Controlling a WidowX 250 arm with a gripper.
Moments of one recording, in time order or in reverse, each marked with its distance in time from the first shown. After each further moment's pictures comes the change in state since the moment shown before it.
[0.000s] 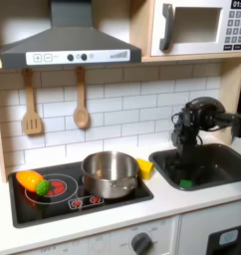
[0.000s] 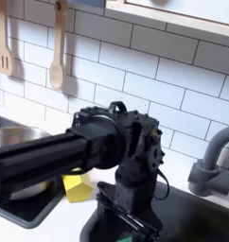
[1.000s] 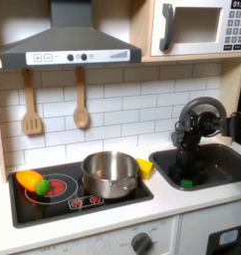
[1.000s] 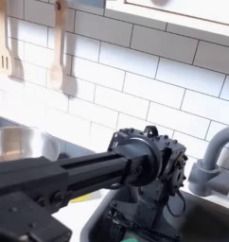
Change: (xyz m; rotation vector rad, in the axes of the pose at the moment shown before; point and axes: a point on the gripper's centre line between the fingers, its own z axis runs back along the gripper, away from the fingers) arm 0.018 -0.009 -0.033 0.066 0.075 0.255
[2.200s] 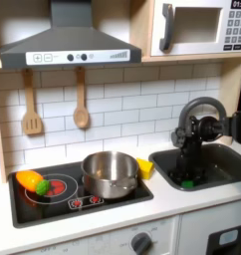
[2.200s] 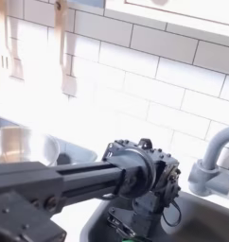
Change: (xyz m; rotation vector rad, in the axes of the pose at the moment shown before) arm 0.000 0.003 -0.008 -0.004 -0.074 -0.080
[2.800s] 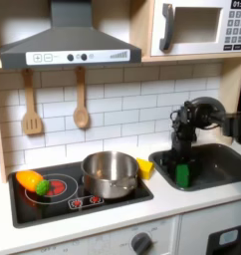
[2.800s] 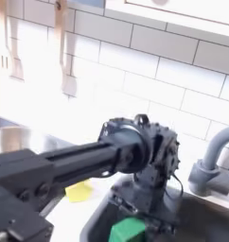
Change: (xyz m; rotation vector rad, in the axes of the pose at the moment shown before) arm 0.019 0.011 0.042 -0.034 -0.073 -0.014
